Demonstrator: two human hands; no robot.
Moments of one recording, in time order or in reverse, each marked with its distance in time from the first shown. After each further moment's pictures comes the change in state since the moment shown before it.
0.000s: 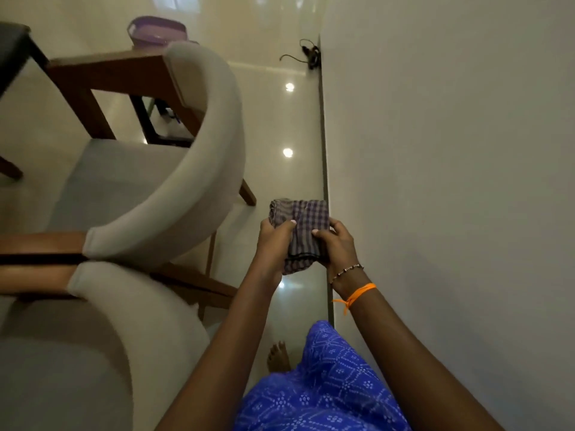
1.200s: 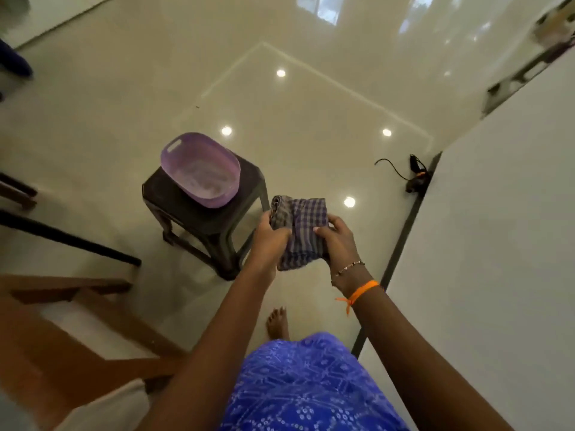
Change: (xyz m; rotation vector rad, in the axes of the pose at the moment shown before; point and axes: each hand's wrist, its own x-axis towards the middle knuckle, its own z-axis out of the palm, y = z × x) left_hand 0.641 0.551 0.043 -0.196 0.419 0.073; right_hand 0.680 -0.385 0.440 -0.473 -0.392 0.047
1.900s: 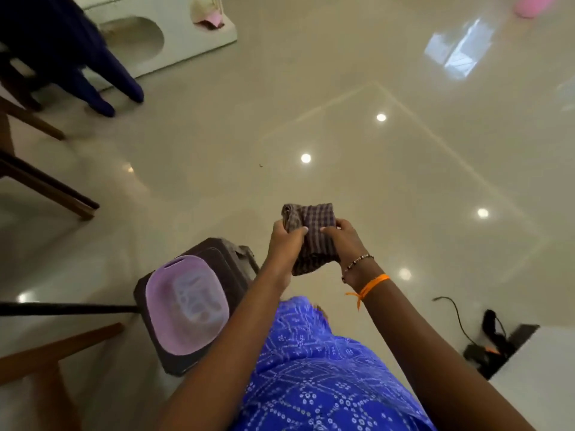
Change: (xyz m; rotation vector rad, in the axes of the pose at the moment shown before) left_hand 0.341 0.284 0.091 -0.250 0.362 -0.005; right_hand 0.402 -0.283 0.133 -0.332 -0.409 0.021
